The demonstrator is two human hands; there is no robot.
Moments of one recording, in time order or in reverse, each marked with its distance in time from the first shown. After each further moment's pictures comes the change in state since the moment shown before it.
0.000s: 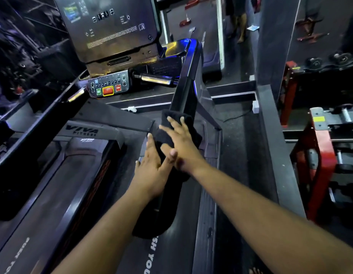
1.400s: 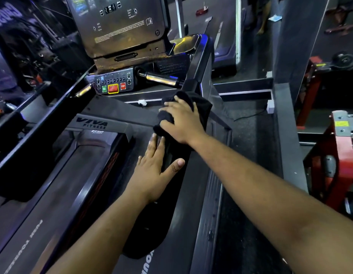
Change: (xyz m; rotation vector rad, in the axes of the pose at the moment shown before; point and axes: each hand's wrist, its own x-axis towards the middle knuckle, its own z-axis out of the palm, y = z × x) left_hand 0.030 0.006 0.005 0.201 -0.043 0.030; right_hand 0.105 0.027 -0.039 -0.242 -0.011 -0.098
